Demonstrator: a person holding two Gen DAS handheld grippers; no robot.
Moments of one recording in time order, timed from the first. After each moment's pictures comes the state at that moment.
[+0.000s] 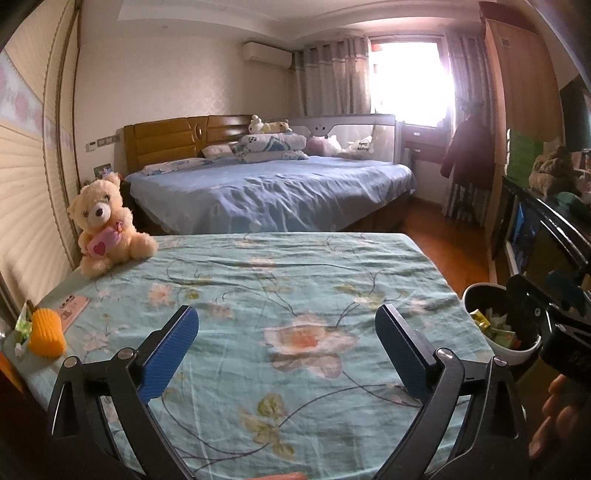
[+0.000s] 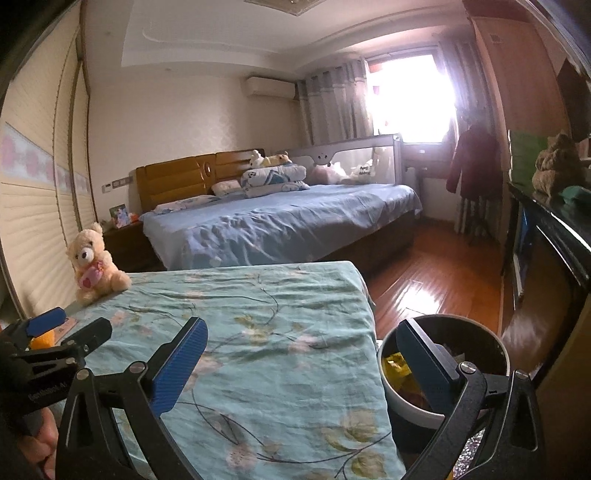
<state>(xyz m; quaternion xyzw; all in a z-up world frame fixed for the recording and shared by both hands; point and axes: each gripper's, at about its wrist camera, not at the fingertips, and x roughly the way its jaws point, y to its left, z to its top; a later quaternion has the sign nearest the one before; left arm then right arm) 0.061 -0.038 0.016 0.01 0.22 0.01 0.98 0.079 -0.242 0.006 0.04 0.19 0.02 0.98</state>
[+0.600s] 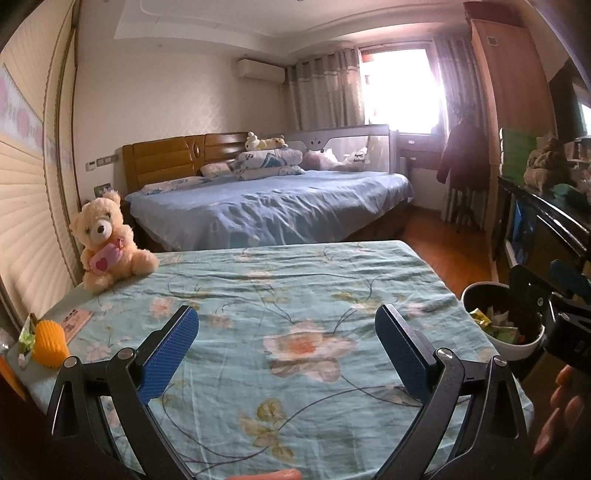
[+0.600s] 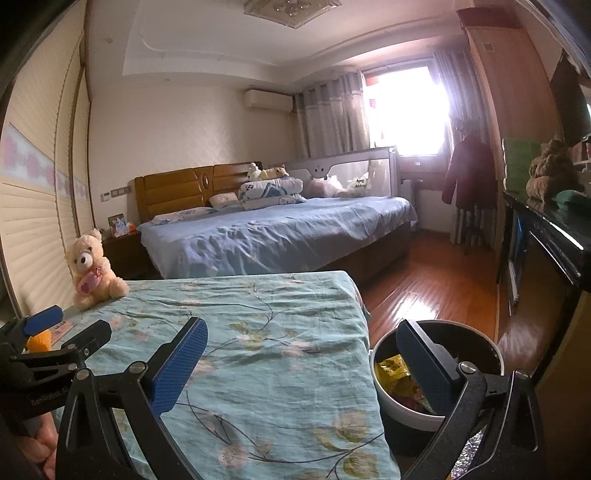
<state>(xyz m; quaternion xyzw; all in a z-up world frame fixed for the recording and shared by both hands) 0.047 -0.048 0.013 0.04 0.19 0.01 0.98 0.064 -0.247 0.007 0.04 0.16 0.02 0.99</state>
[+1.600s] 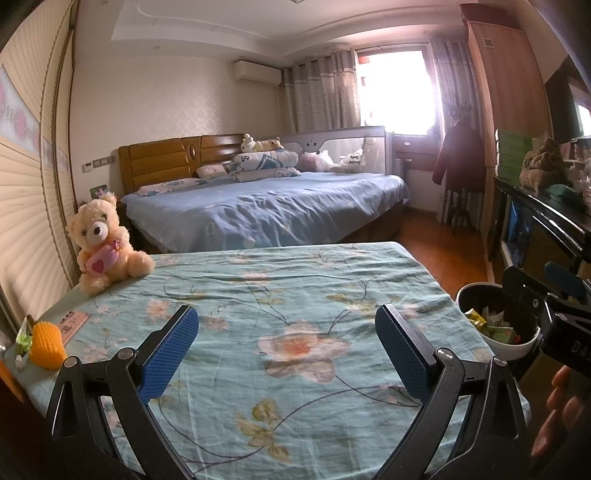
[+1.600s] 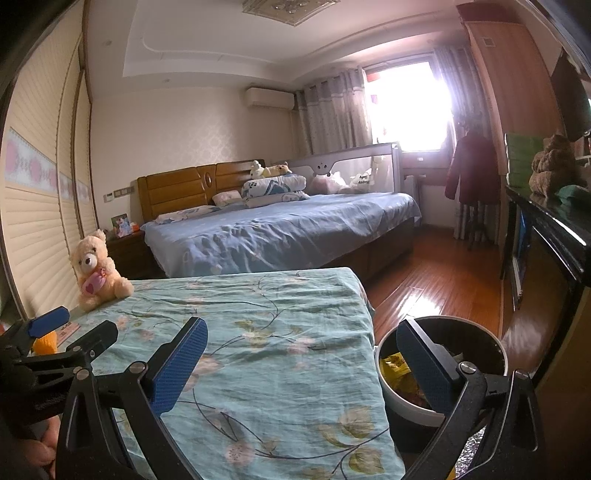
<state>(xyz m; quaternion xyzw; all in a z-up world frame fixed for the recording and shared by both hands) 0.045 -0.052 0.016 0.04 0.18 0.00 0.98 0.062 -0.247 0.008 0.05 0.17 0.03 0.98</state>
